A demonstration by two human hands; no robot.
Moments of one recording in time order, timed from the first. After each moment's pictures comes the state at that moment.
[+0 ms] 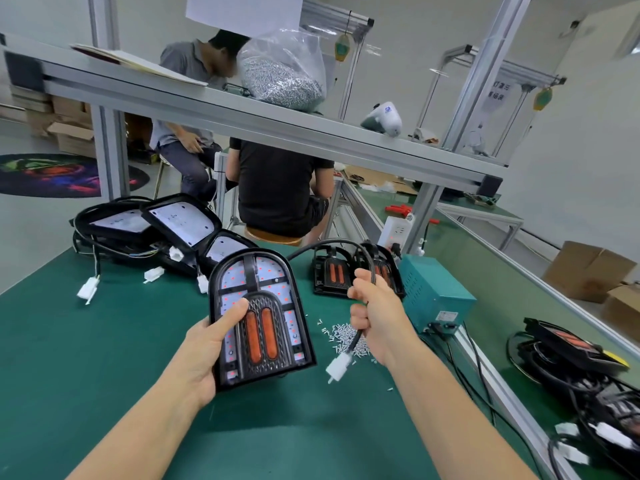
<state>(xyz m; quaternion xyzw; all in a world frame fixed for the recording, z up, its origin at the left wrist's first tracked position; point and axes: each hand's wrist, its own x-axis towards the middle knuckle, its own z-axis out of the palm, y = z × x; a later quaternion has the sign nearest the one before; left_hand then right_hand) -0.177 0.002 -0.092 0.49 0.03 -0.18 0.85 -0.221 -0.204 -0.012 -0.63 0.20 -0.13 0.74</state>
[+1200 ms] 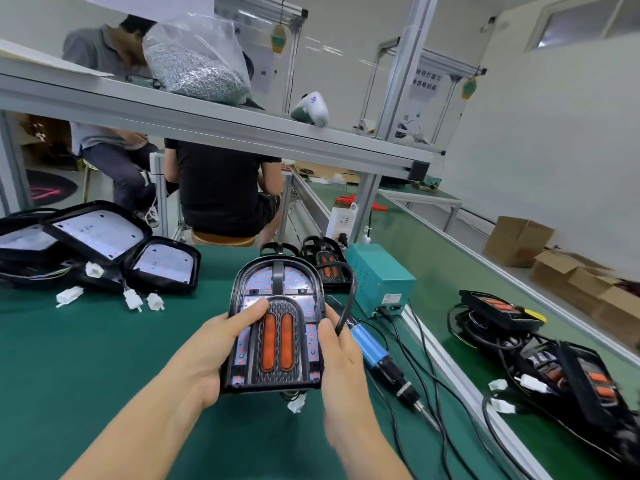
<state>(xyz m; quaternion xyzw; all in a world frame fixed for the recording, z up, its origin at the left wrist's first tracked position) -0.198 -0.068 -0.051 0.54 -0.06 -0.34 0.77 -0.295 -0.193 -0.064 -0.67 0.16 -0.22 0.69</state>
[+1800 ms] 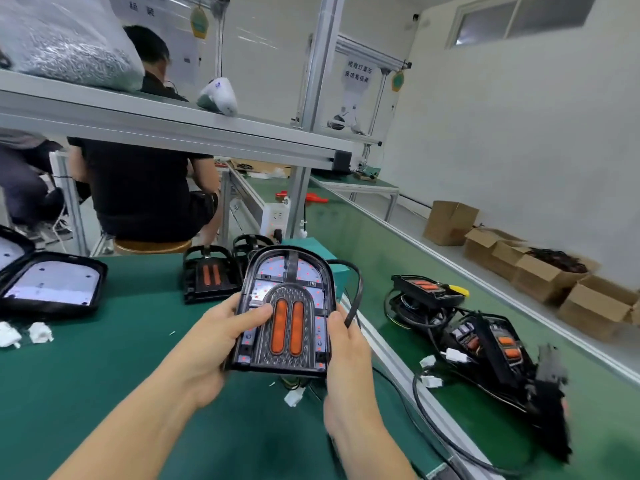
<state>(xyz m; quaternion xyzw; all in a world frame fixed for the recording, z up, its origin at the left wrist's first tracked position) -0.219 -0.155 -0.032 0.54 -0.21 -0.35 0.74 -0.326 -0.267 -0.046 -0.59 0.22 -0.31 0.71</state>
